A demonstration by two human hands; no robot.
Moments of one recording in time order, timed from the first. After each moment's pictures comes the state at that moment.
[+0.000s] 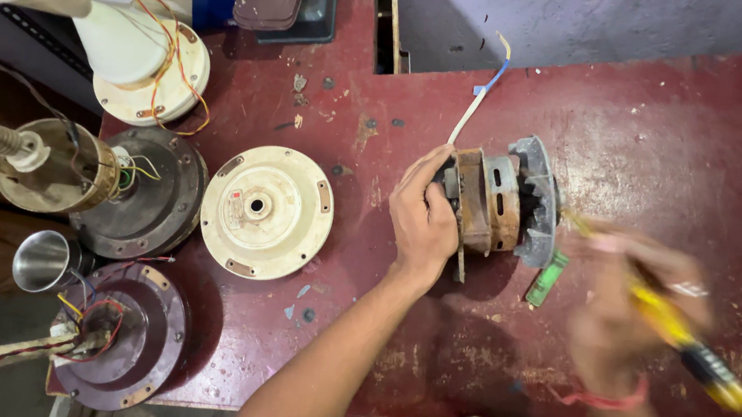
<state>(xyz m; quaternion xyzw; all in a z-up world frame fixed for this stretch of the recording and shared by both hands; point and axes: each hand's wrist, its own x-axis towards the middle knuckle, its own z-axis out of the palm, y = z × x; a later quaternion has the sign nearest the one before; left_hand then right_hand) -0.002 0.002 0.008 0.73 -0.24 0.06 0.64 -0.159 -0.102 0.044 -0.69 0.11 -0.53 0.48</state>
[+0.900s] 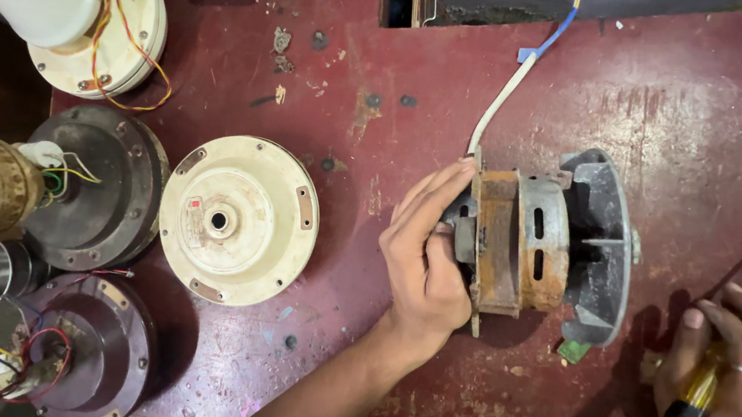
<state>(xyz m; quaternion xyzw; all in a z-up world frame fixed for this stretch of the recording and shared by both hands) -0.001 0.004 0.005 0.73 -0.25 0.04 0.64 -0.256 -0.186 -0.080 -0.94 0.24 -0.24 0.05</state>
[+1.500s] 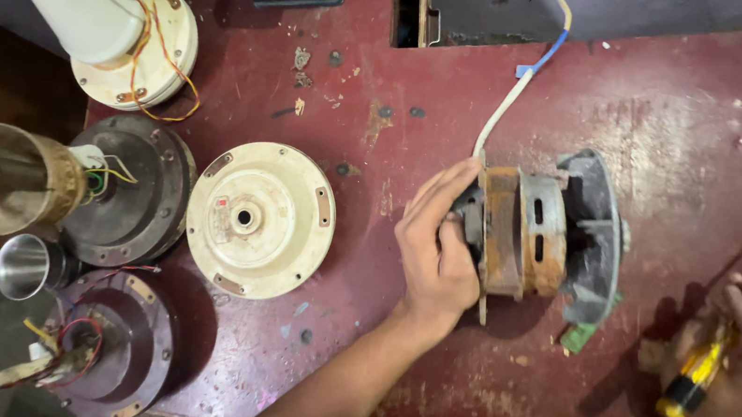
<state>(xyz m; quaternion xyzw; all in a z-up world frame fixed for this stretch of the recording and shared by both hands) -0.001 0.004 0.007 0.72 -0.26 0.06 0.64 -0.223 -0.166 -0.043 -0.89 0.26 -0.34 0.14</state>
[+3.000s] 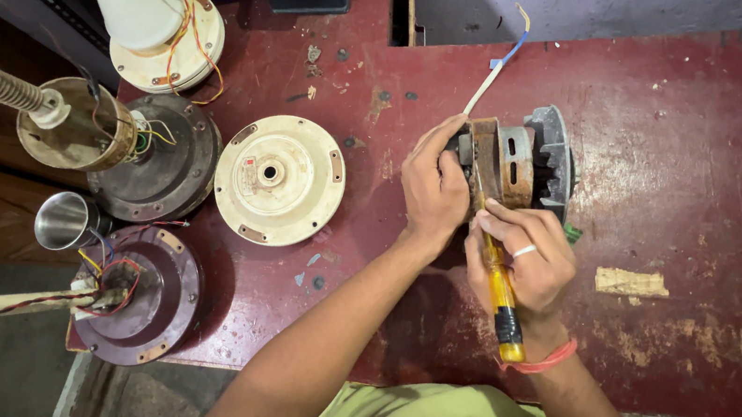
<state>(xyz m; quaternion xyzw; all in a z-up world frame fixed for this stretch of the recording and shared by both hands) -0.002 0.002 -0.005 0.72 -0.24 0.08 0.65 -0.141 -0.042 0.057 -0.86 0.05 -0.42 0.27</state>
